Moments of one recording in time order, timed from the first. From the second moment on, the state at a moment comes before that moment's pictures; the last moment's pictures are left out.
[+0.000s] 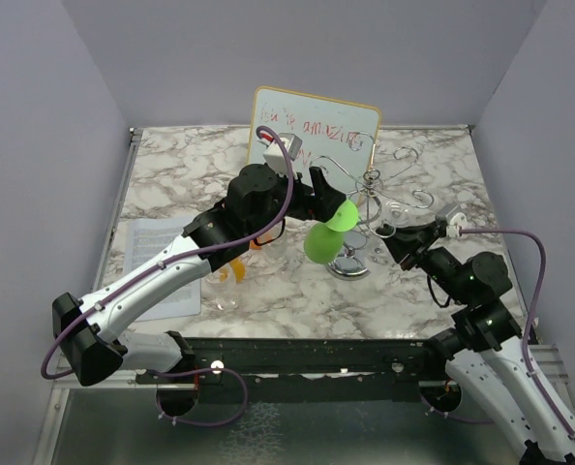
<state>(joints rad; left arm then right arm) -0.87 1.27 1.25 -0.14 -0.05 -0.56 0.43 0.42 0.53 0.01 -0.27 0.10</state>
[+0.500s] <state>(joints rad) -0.87 1.27 1.25 -0.14 -0.04 -0.56 0.43 0.52 0.52 0.06 -0.39 0.09</state>
